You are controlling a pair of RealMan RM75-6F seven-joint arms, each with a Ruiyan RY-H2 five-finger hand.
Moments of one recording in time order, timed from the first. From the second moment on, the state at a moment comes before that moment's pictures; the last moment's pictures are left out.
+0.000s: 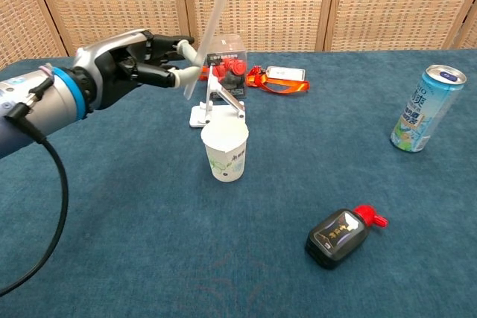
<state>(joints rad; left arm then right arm) -0.65 -1.66 -0.38 -1.56 1.16 0.88 -0.42 0.07 -1.18 0.05 -1.49 -1.65 1.63 0.19</state>
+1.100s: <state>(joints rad) -0.72 -1.73 -0.32 -1.41 1.18 0.81 -0.51 0.07 -1.17 0.05 -1.49 -1.64 1.62 0.20</state>
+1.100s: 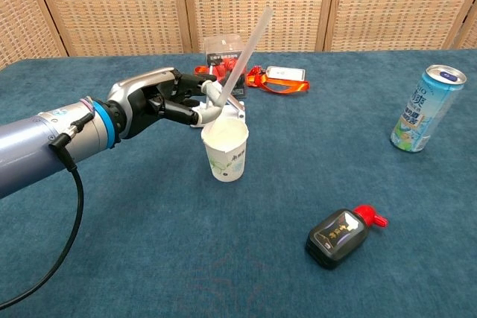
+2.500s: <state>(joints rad) -0.69 -1.63 -0.34 -1.52 1.18 0.85 -0.60 0.07 -1.17 0.04 -1.50 -1.66 1.63 0.20</state>
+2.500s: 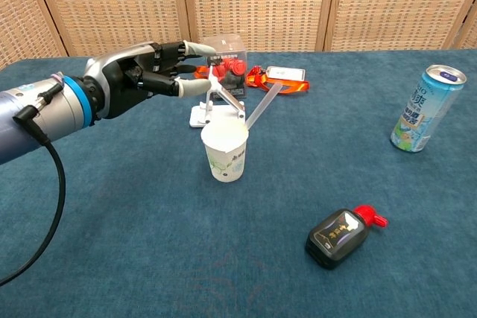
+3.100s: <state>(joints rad) -0.69 -1.48 -0.41 -1.74 1.08 0.88 -0.46 0.07 -1.17 0.04 -1.50 -1.66 1.63 0.21</state>
